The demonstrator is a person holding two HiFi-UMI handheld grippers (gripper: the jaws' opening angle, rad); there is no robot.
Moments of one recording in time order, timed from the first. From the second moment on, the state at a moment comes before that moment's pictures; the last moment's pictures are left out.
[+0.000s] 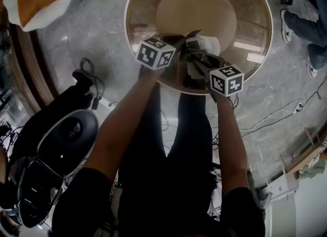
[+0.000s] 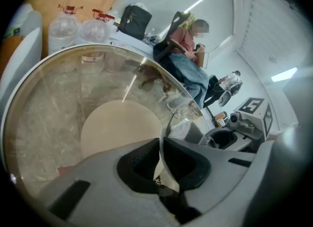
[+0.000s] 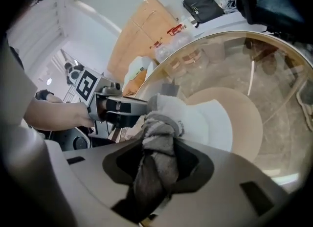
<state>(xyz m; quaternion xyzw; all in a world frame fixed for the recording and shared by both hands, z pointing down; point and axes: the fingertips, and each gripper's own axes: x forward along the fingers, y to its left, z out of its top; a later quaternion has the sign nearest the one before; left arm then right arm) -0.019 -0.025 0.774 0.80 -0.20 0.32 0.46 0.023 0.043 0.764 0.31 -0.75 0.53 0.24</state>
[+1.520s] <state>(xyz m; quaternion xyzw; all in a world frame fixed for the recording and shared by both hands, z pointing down) -0.026 0.068 0.446 0.82 -0.28 0.14 0.49 0.101 0.043 0.397 0.07 -0.86 0.51 -0.02</state>
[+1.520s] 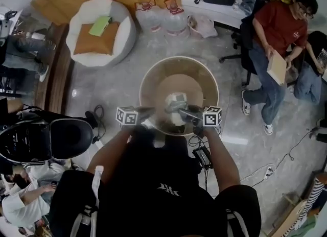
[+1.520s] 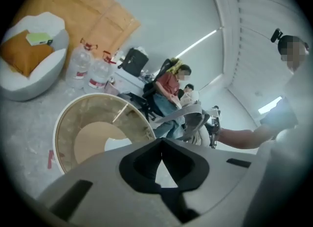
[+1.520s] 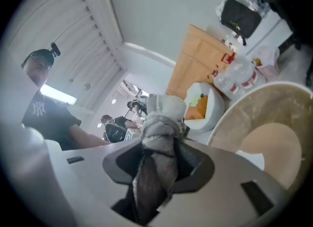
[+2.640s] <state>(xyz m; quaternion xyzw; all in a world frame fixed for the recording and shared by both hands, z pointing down) -0.149 0.211 0.134 0.97 -0.04 -0.05 0.24 0.027 0.230 0.101 0.36 -0.91 0.18 -0.10</state>
